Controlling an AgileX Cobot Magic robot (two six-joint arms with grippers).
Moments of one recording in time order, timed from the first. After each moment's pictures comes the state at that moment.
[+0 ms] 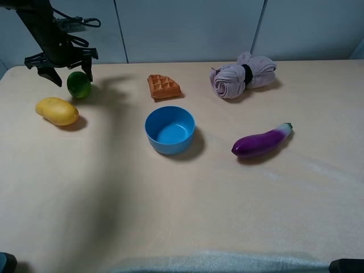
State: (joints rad) left arm -0.06 2.22 -1.66 0.09 0.77 -0.30; right arm -0.17 -0.01 -0.50 -0.05 1.02 -0.05
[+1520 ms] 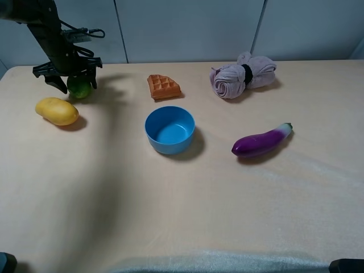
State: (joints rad) left arm -0.06 2.30 -1.67 0.09 0.72 -0.30; right arm -0.17 -0.01 -0.50 -0.05 1.02 -0.05
